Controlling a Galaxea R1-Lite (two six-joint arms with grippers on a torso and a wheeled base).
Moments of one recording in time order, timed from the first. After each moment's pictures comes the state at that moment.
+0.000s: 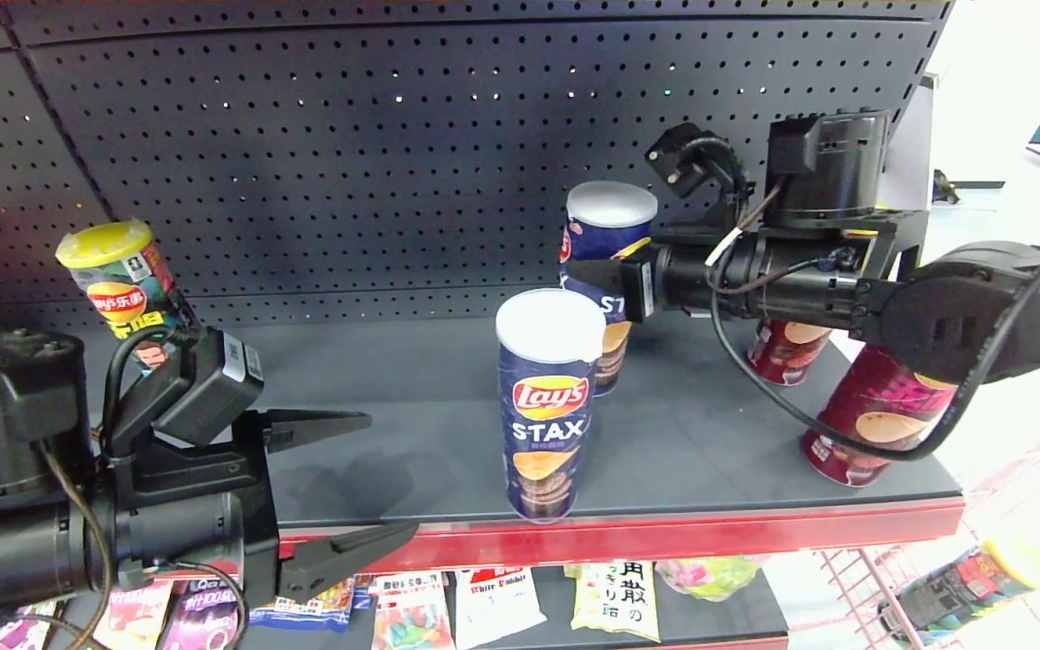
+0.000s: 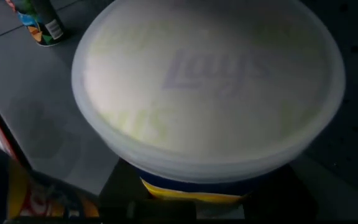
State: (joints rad) left arm -0.39 1.39 -0.45 -0.58 -0.59 0.22; right arm 0.54 1.85 -1.31 -0.34 0.24 -0.14
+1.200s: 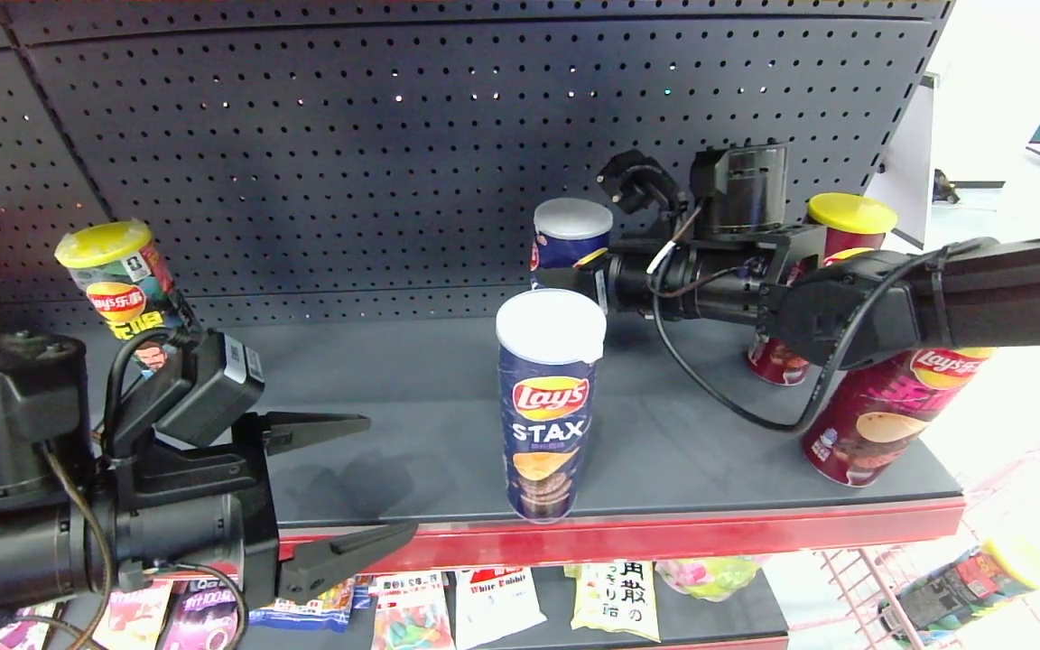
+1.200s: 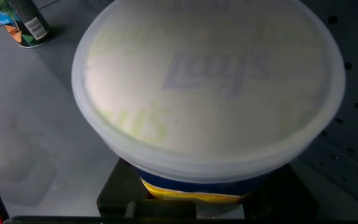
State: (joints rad) left arm -0.39 1.39 -0.44 -0.57 -0.59 0.22; right arm 0.54 2.02 -1.45 -0.35 0.26 -0.13
